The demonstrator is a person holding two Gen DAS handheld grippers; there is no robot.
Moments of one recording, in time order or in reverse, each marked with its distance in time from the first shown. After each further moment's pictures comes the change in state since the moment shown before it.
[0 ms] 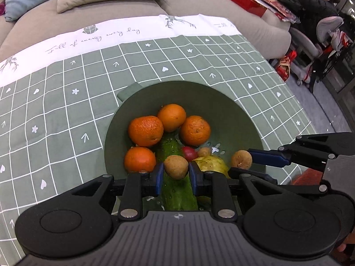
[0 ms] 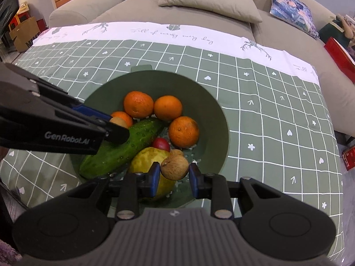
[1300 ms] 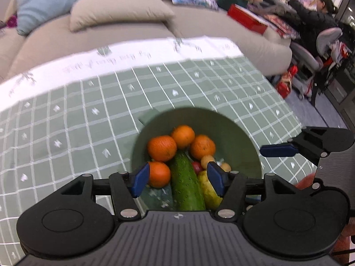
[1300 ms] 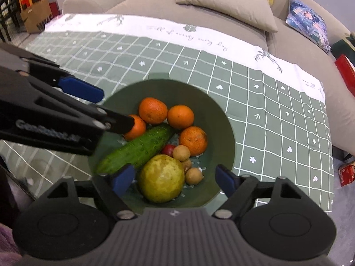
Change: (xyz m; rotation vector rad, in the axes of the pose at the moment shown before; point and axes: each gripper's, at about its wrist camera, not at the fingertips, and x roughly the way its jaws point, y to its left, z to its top) left arm -0.053 0.007 0.003 -0.008 -0.117 0.044; right arm -0.024 0.016 0.025 -0.085 0.037 0.016
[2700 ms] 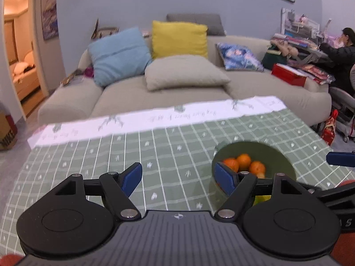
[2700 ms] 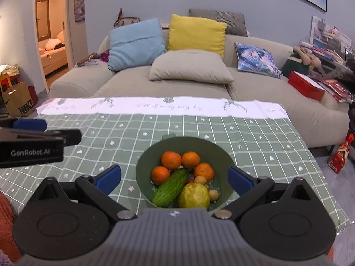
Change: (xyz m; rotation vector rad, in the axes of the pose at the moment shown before) left arm -0.107 0.009 -0.078 -0.029 -0.353 0.332; right arm -0.088 0.073 -0.060 0.248 -0.413 -0.128
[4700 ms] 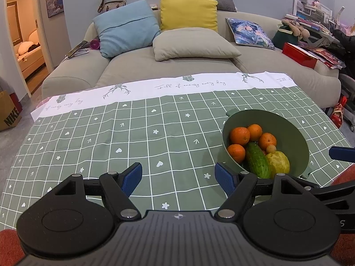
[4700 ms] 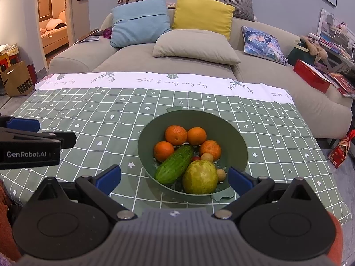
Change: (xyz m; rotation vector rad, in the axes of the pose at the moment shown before) left arm 0.011 0.013 -0.024 -0.029 0.126 0.028; right arm 0.022 0.013 -0.019 -0.051 0.093 -0.002
